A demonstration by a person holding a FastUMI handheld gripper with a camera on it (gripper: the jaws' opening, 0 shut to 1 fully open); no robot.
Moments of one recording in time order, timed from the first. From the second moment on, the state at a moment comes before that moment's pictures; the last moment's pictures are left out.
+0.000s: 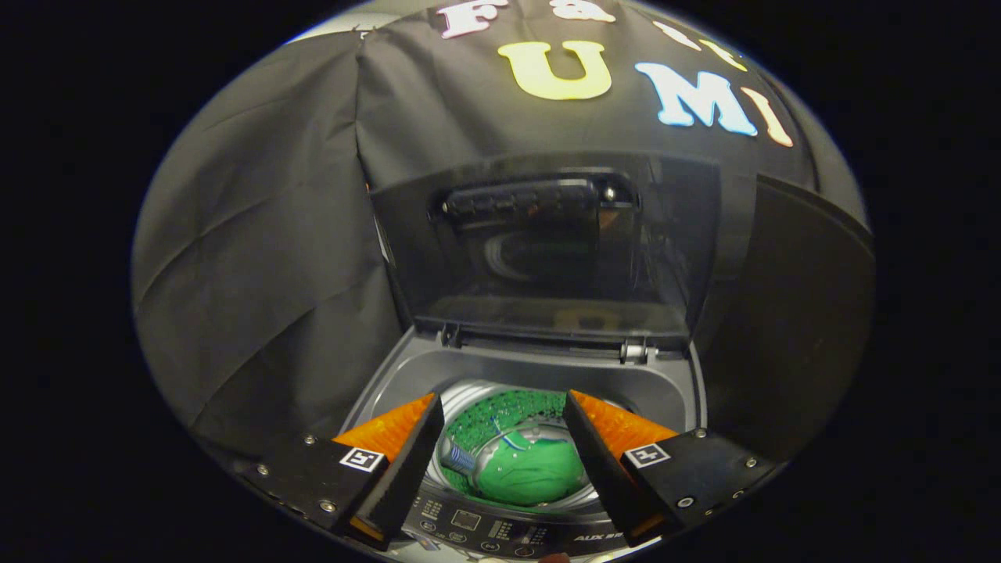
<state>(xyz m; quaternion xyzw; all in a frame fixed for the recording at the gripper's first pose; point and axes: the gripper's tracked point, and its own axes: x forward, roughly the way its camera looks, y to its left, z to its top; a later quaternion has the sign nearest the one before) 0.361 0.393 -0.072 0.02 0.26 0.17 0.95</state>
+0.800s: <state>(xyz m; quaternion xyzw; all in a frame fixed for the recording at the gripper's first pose) 0.449 0.373 0.064 -0.01 0.08 0.12 0.99</state>
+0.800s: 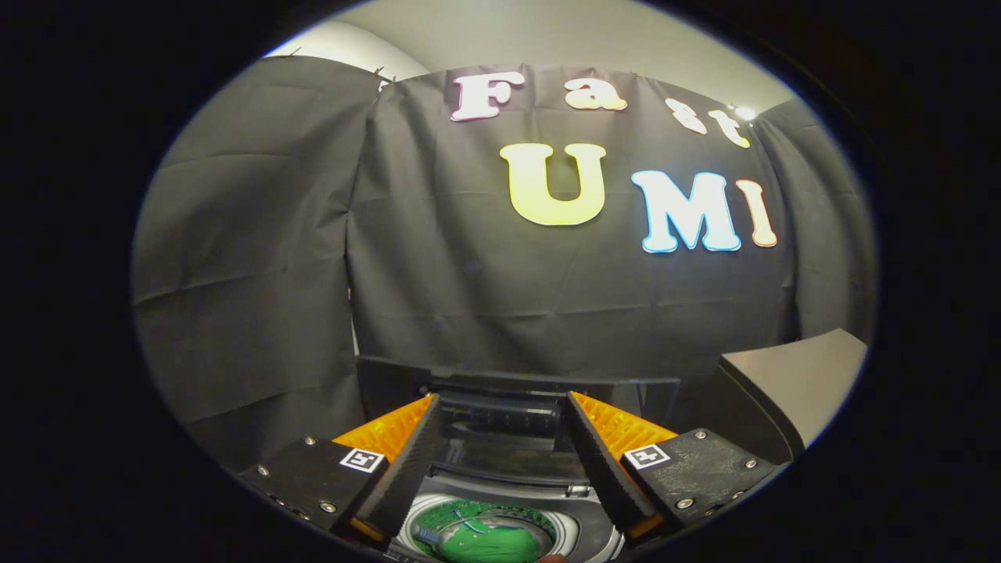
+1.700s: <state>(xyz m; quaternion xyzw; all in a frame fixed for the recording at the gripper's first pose) 0.568 0.403 0.046 0.01 0.17 0.07 0.98</state>
